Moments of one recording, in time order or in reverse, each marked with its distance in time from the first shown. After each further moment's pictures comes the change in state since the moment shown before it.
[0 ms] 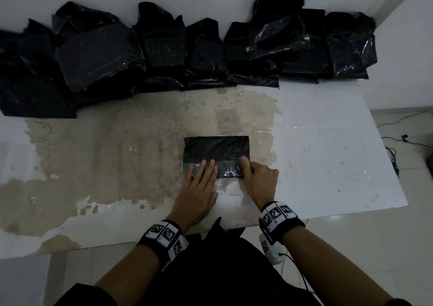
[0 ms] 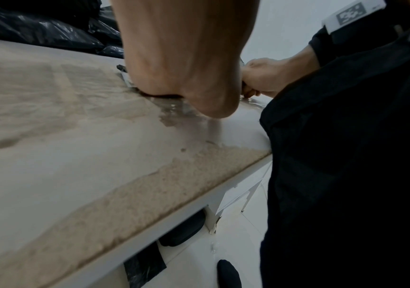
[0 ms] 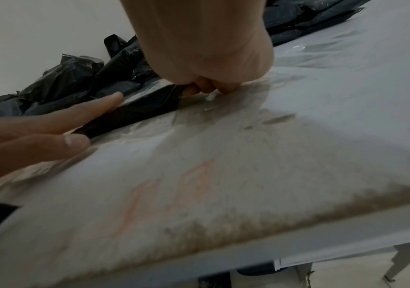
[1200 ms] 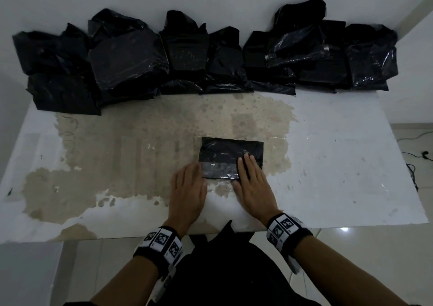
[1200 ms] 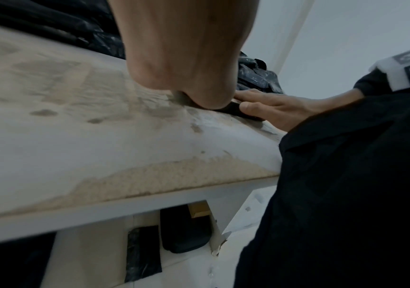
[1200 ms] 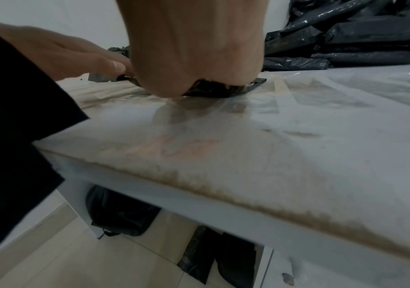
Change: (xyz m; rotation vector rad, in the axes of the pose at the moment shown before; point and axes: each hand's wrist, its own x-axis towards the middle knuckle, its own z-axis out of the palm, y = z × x) left_hand -0.024 -0.022 -0.016 -0.087 0.225 -0.367; right_hand -0.028 -0.011 0.017 -0.084 -0.181 -0.495
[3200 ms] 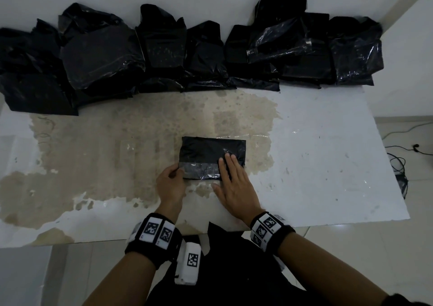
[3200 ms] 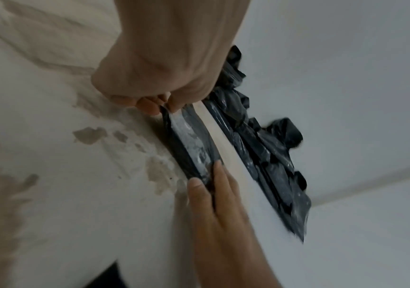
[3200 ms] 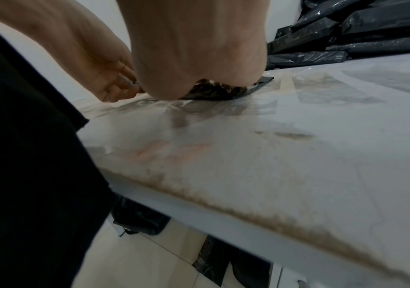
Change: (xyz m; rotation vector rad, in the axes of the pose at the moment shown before) left_hand 0.048 0.036 -0.004 -1.003 0.153 -1.041; right_hand 0.000 0.006 -0.005 0.049 -0.077 -0.018
